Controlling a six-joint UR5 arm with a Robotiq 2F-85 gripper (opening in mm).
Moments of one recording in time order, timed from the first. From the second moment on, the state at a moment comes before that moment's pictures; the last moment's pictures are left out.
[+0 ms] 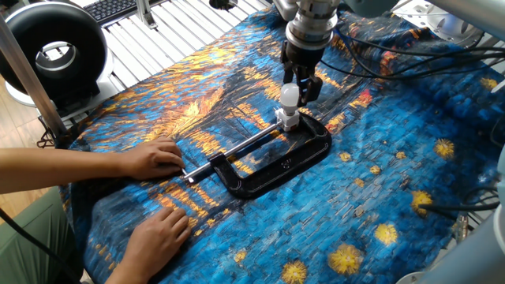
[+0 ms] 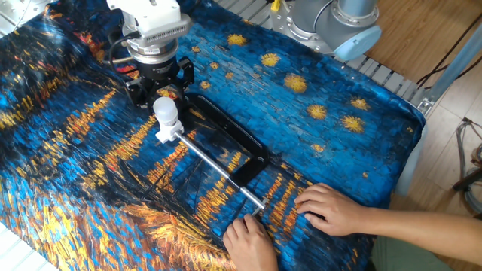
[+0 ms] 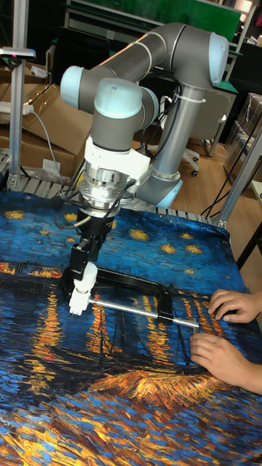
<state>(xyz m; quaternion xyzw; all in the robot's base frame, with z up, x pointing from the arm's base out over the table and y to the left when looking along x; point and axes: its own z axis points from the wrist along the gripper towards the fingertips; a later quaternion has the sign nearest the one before) 0.516 -0.074 0.095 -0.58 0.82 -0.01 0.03</state>
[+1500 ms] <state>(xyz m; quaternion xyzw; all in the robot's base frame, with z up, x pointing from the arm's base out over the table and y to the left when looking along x) 0.514 -0.069 0.093 -0.59 0.81 0.00 0.02</state>
